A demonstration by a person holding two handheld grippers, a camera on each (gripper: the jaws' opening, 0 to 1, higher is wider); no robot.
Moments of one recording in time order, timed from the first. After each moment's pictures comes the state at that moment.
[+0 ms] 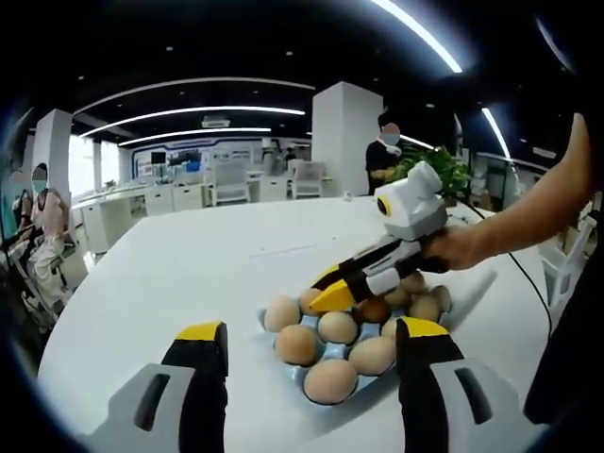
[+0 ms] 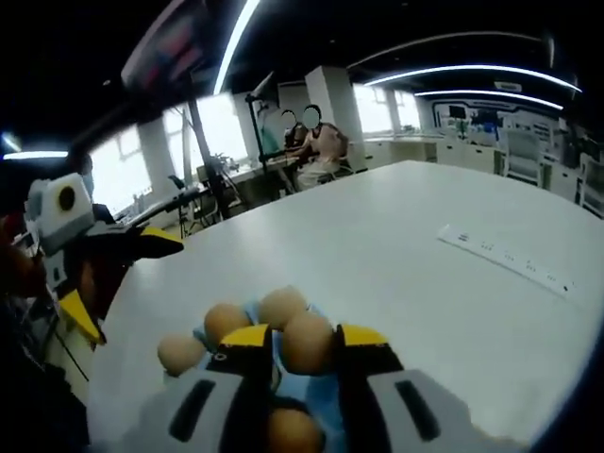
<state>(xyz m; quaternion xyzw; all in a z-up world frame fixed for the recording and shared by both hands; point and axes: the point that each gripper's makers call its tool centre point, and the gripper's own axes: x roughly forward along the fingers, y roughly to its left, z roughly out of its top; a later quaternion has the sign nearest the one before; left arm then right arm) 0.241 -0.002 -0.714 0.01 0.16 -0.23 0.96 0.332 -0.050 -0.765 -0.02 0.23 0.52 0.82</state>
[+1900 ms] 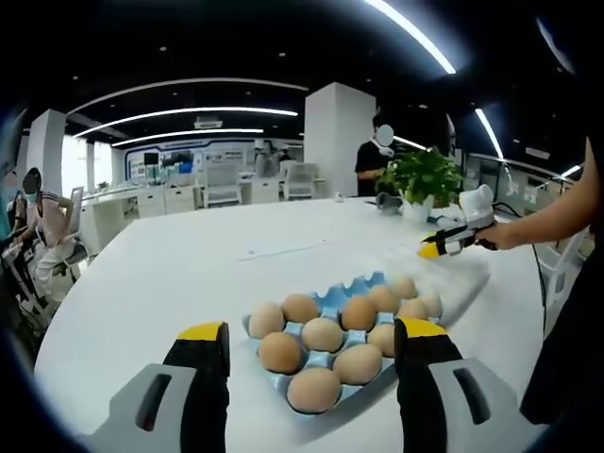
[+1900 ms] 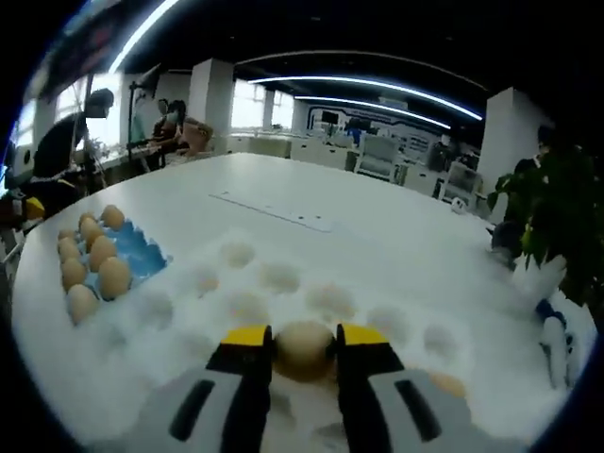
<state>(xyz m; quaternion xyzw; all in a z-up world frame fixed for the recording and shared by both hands) 0.240 -0.019 -0.711 0.01 0.16 -0.24 0.96 0.363 -0.363 -0.769 -0.14 0.22 0.23 0.94</state>
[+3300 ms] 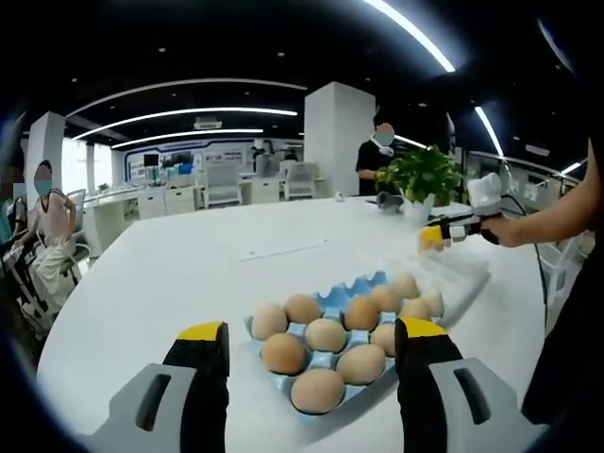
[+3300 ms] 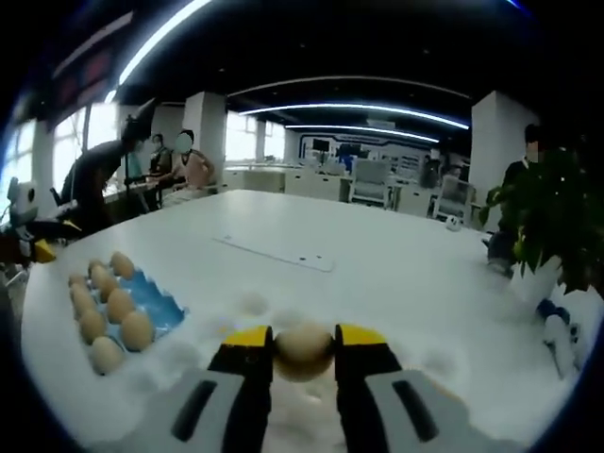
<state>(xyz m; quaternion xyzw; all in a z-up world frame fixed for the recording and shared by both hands) 0.238 -0.020 -0.710 0.02 0.16 -0.25 0.96 0.362 -0.349 -0.727 -0.07 0.16 0.22 0.96</state>
